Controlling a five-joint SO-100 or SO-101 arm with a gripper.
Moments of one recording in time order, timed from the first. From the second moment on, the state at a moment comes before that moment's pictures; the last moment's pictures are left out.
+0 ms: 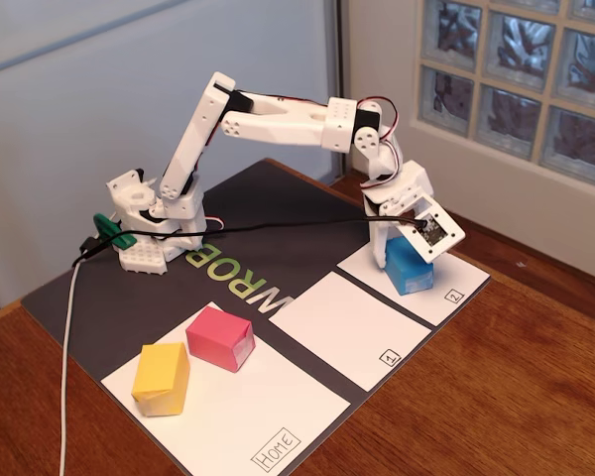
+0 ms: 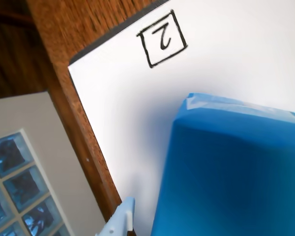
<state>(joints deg) -35.7 56.0 65.7 50.4 149.5</state>
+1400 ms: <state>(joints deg) -34.6 54.4 69.0 44.1 149.4</state>
